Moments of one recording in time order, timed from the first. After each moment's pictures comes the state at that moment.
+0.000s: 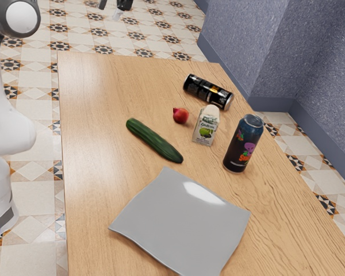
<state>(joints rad) -1.44 -0.27 1.82 -1.08 0.32 0.87 0.11</state>
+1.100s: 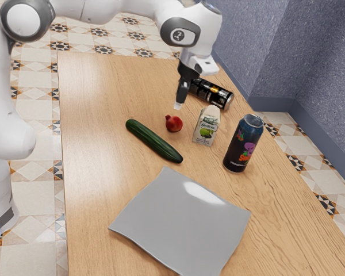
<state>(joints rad) -1.78 -0.36 1.77 -1.65 0.40 1.65 0.33</state>
